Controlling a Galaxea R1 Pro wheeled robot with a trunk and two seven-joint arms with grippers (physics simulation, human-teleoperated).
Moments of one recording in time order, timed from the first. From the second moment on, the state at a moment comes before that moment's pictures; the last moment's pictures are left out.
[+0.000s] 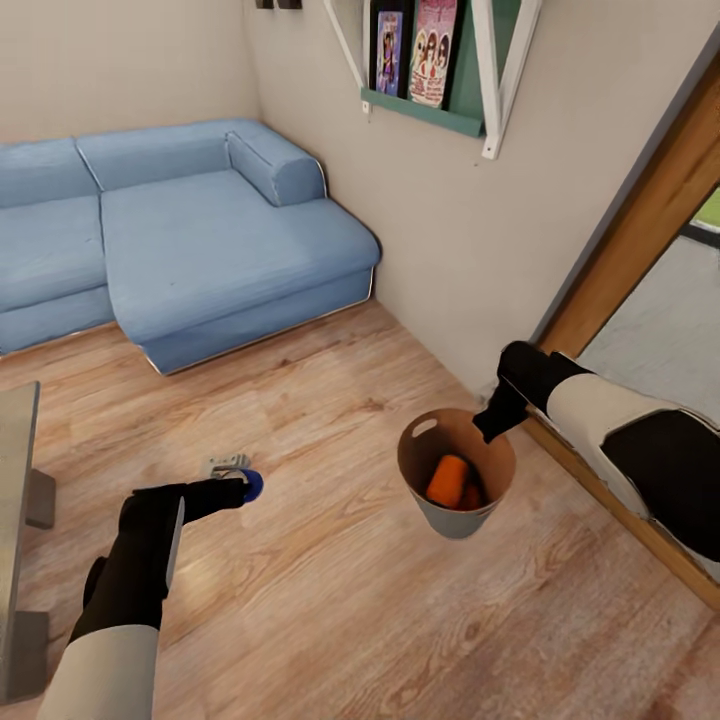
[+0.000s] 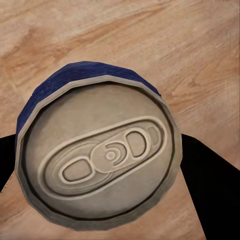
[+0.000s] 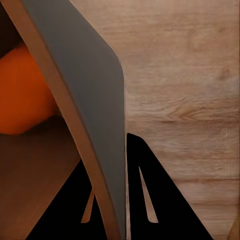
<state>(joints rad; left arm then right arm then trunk) -0.60 -0.07 0.33 -1.26 -0.36 0.83 -0.51 -1.52 -0.08 0.62 -0.05 0.36 0.92 0.88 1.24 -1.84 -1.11</state>
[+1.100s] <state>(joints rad) -0.41 0.00 0.33 -1.30 -0.36 0.72 -0.69 -0.95 -0.11 0.47 -0.79 0.38 1.04 0.83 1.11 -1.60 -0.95</state>
